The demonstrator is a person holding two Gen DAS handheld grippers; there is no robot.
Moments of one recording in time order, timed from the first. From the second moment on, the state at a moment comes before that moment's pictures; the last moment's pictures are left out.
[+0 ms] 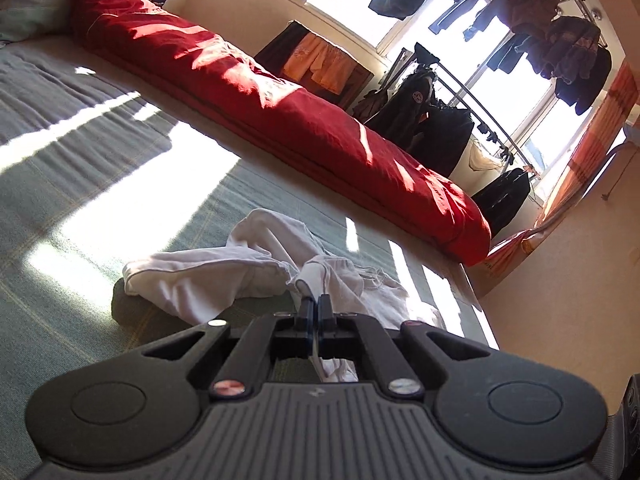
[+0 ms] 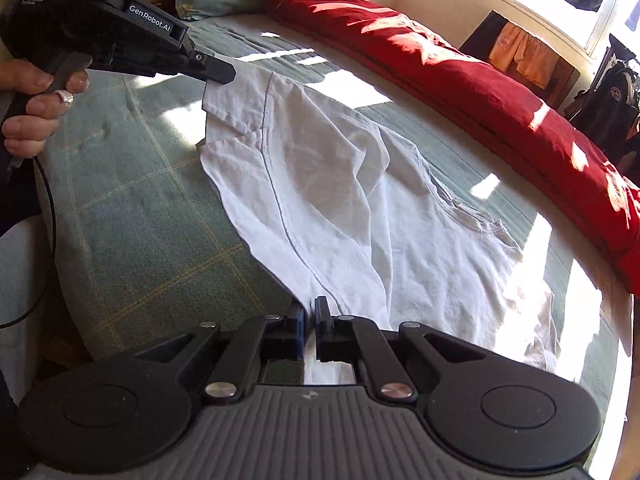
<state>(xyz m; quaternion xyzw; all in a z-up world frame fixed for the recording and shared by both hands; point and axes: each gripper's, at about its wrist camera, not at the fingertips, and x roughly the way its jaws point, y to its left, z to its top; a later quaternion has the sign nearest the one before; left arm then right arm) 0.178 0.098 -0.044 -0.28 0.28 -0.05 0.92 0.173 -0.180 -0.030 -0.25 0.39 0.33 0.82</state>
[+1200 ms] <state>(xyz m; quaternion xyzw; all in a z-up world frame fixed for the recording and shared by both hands) 0.156 0.115 -0.115 -0.08 0.45 -0.02 0.89 0.185 -0.351 -0.076 0.07 0.54 0.20 0.82</state>
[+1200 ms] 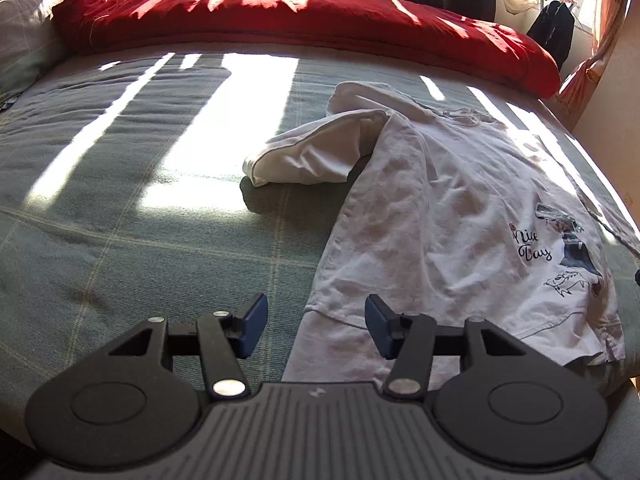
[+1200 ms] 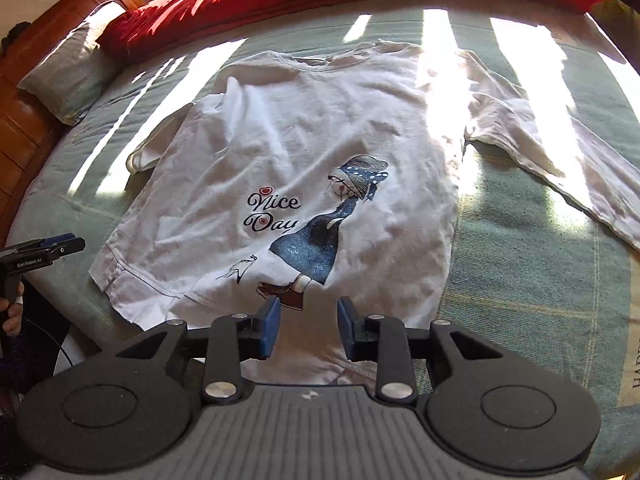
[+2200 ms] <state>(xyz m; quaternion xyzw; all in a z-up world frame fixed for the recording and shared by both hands) 0.169 0.087 -0.145 -0.07 0.51 -0.06 0.85 0.147 -0.395 -0.184 0.29 0.49 0.16 0.80</state>
